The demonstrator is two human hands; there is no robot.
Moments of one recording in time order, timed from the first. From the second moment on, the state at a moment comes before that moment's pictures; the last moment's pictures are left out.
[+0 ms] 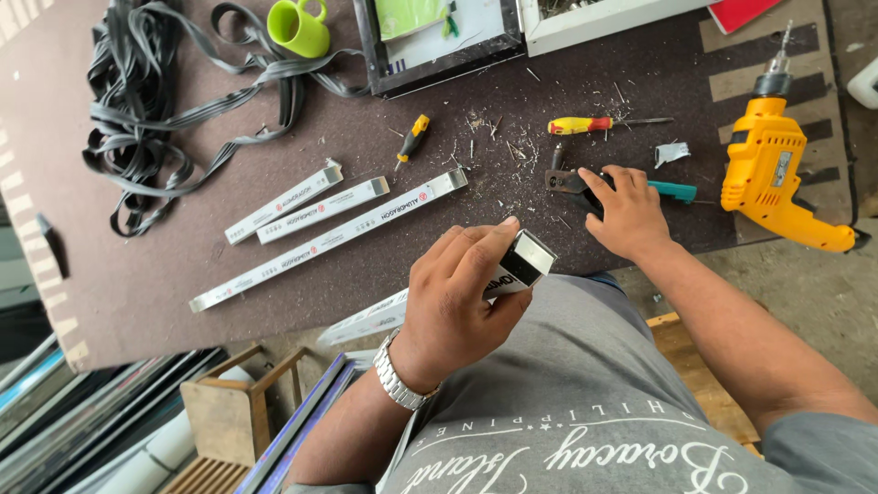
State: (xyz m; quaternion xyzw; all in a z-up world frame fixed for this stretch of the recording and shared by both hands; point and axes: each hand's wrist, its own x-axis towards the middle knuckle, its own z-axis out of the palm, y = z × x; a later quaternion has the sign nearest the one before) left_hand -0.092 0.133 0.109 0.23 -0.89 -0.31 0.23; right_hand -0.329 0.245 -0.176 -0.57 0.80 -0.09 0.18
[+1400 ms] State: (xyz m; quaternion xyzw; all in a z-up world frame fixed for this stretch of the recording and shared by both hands) left_hand -0.173 0.168 0.082 0.23 -0.94 -0.16 0.21; right_hand -0.378 0.241 0.048 -0.59 0.52 -0.51 0.36
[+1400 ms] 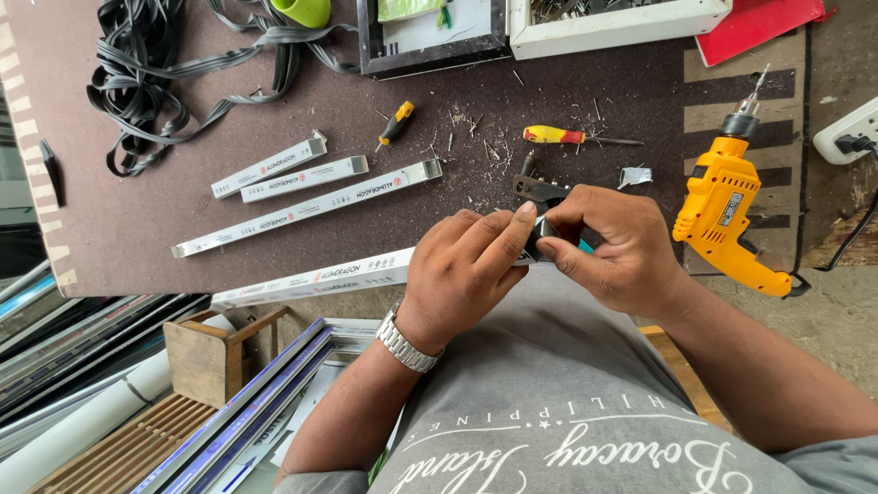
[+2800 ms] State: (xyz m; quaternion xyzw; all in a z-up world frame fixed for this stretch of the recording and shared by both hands) left_hand -0.094 0.125 -0.210 0.44 -0.86 -0.25 0.11; right_hand -0.333 0.253 -0.160 -0.67 0.64 -0.18 0.32
